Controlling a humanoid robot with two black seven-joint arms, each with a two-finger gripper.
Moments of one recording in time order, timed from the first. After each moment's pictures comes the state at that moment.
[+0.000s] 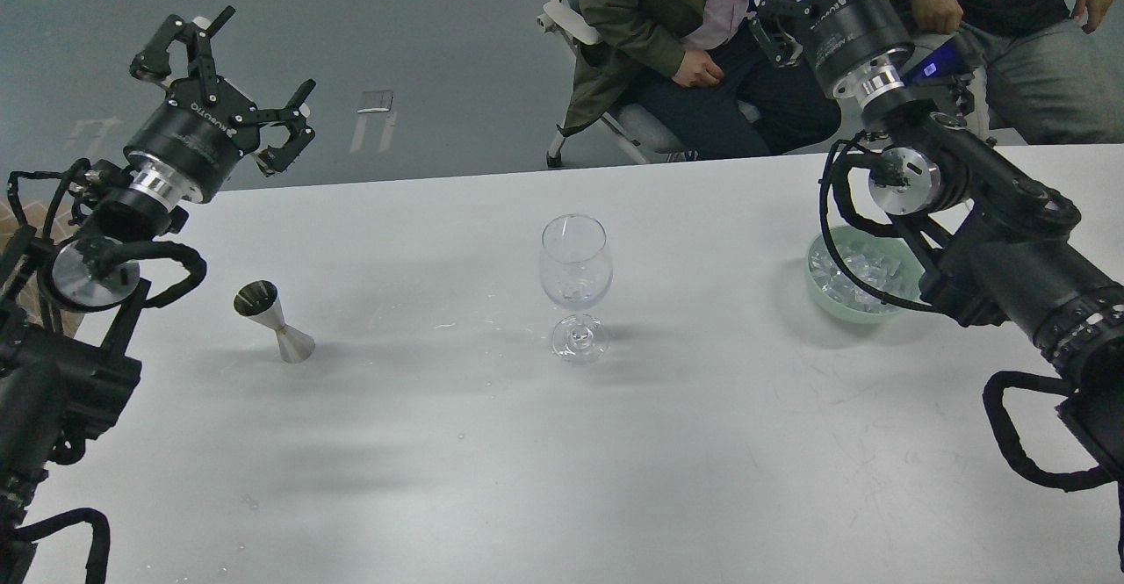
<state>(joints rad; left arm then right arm) -0.58 0.44 -1.33 -0.96 0.16 -0.43 0.15 0.96 -0.15 0.86 0.58 -0.40 0.29 0.49</state>
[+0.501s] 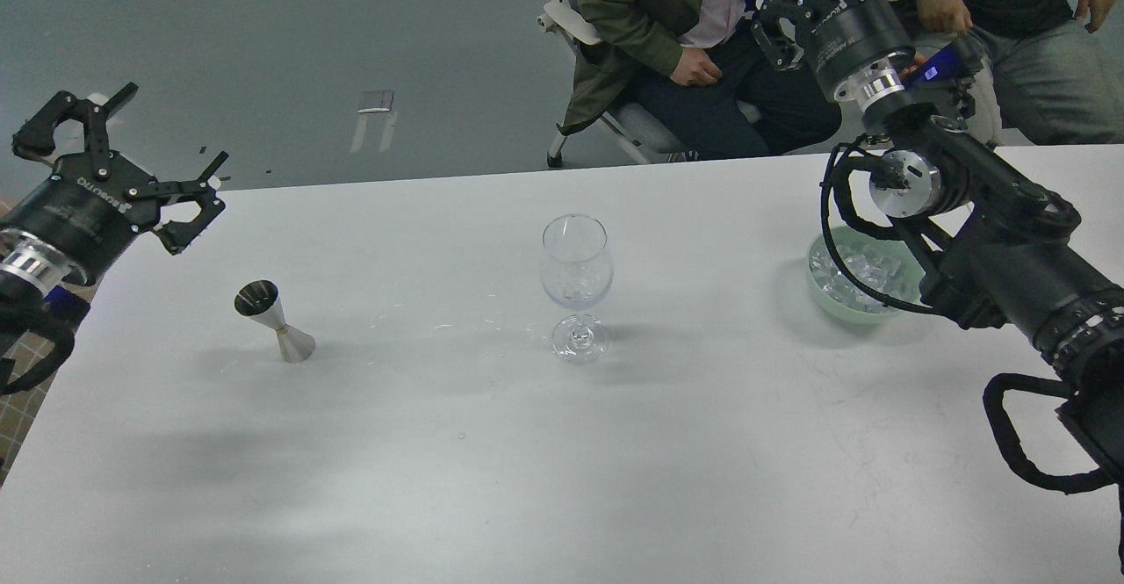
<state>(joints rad) -0.13 0.58 -1.63 -1.33 -0.05 -0.26 0.34 0.95 -0.15 0.86 0.58 -0.40 0.28 0.49</state>
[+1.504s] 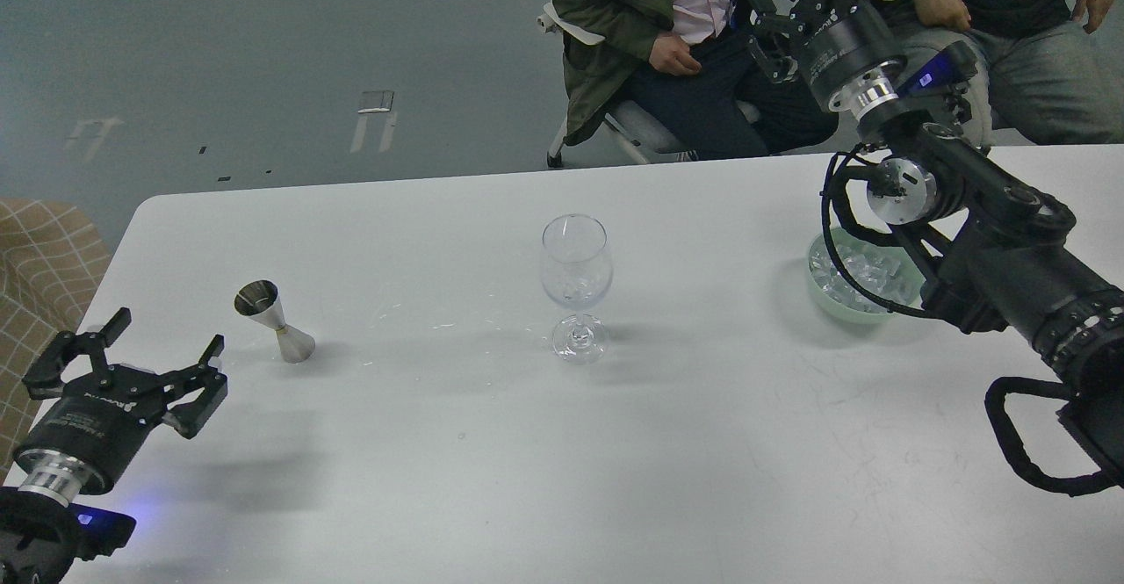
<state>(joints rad) 0.26 0.20 -1.93 -1.46 -0.10 -0.12 0.49 0.96 -0.15 0.81 0.57 -0.40 0.28 0.49</state>
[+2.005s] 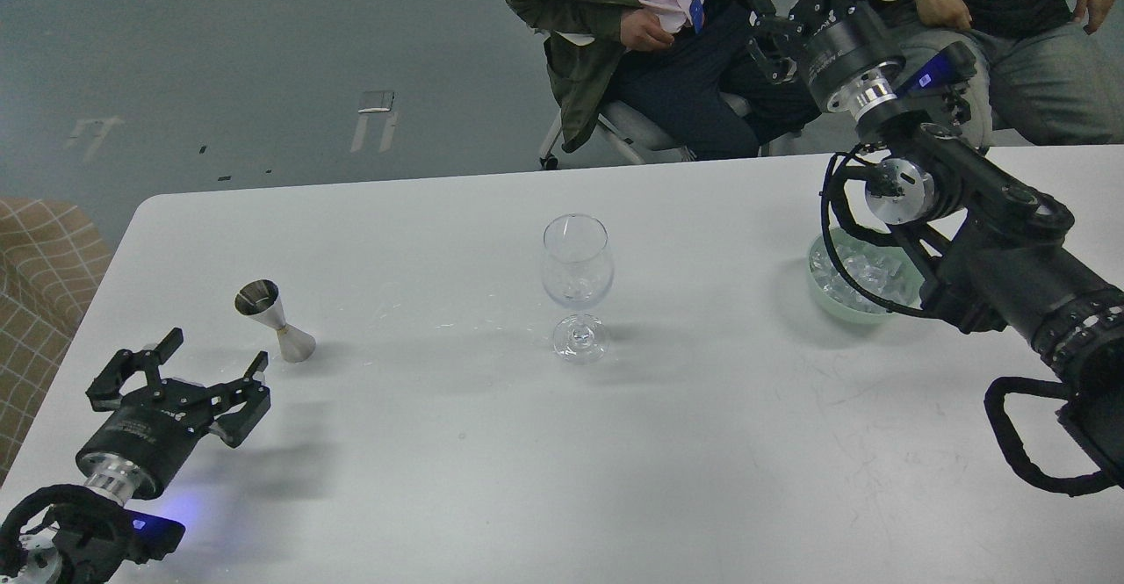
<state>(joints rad) 0.19 0.16 -1.85 -1.36 -0.08 -0.12 0.49 0.95 -0.15 0.80 0.57 -0.40 0.27 0.49</state>
